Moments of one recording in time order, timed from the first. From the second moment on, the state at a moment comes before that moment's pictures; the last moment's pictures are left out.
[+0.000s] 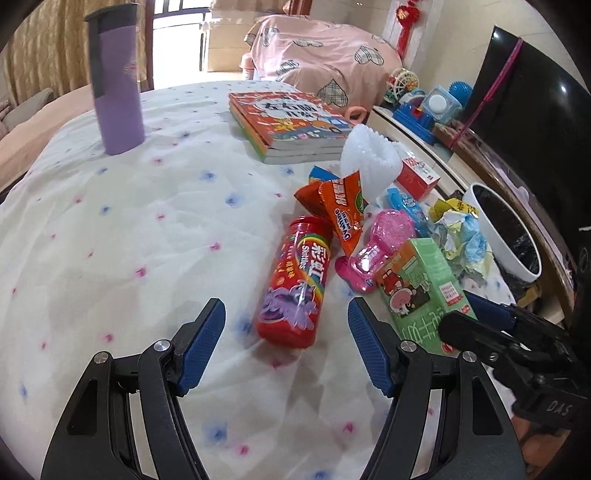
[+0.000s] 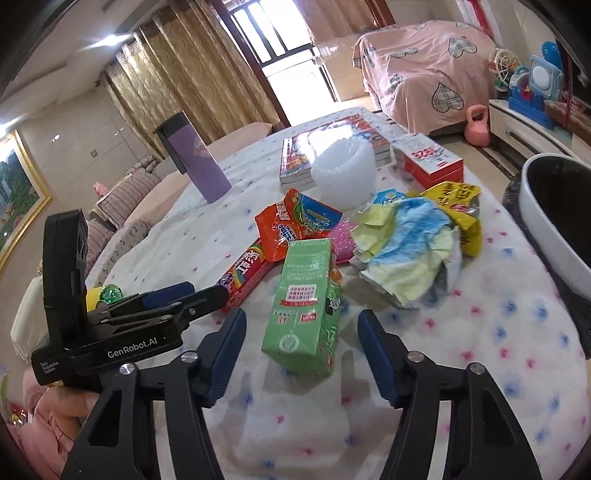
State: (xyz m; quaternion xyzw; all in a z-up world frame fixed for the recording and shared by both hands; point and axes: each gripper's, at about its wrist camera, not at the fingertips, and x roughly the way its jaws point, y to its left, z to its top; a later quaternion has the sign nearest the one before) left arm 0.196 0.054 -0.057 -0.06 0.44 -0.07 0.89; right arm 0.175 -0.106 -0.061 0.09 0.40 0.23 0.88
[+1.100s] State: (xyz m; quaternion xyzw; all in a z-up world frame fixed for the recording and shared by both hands) left arm 0.114 -0.050 -0.023 -0.06 0.42 -0.18 0.89; right arm 0.098 -0.208 -0.045 0.13 0.36 0.20 0.90
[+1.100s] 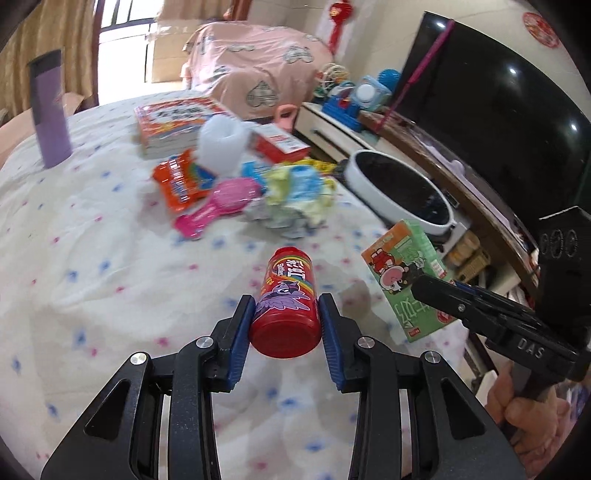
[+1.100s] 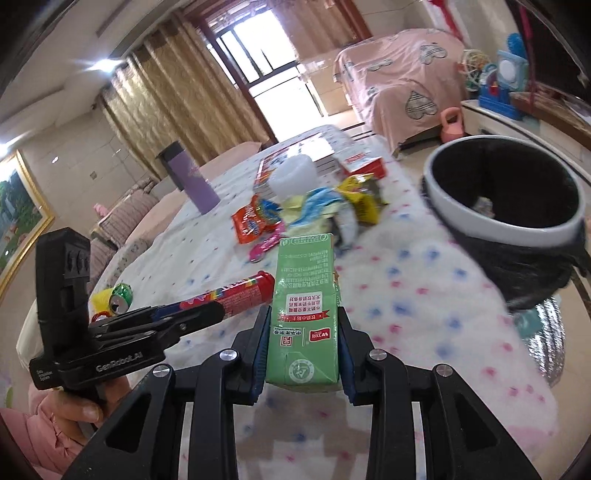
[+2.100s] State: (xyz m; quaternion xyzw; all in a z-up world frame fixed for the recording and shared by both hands) left arm 0.168 -0.169 0.013 -0.01 0.38 -0.25 0.89; right arm 0.123 -0.342 -0.028 0.19 0.31 0.10 0.92
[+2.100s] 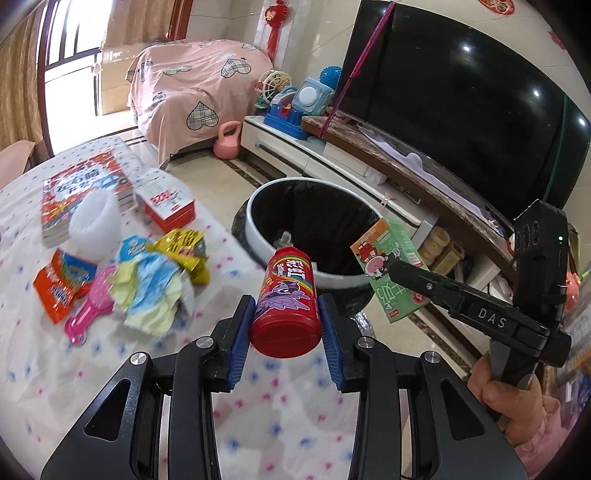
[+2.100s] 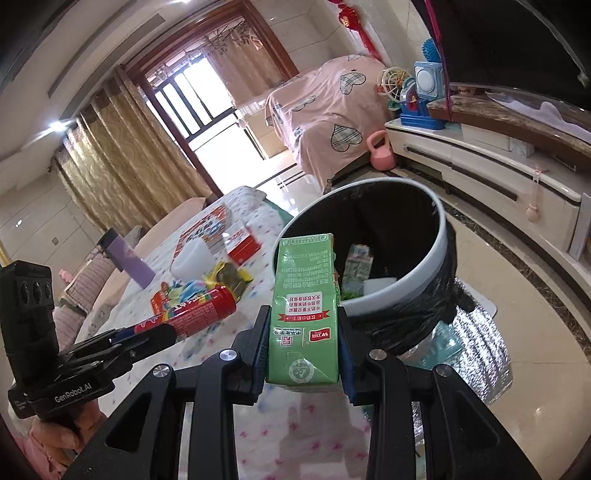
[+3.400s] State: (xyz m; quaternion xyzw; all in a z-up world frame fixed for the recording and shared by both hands) left arm 0.254 -0.247 -0.005 0.02 0.41 -0.25 0.88; right arm 0.218 -0.394 -0.034 0.17 0.35 0.06 0.92
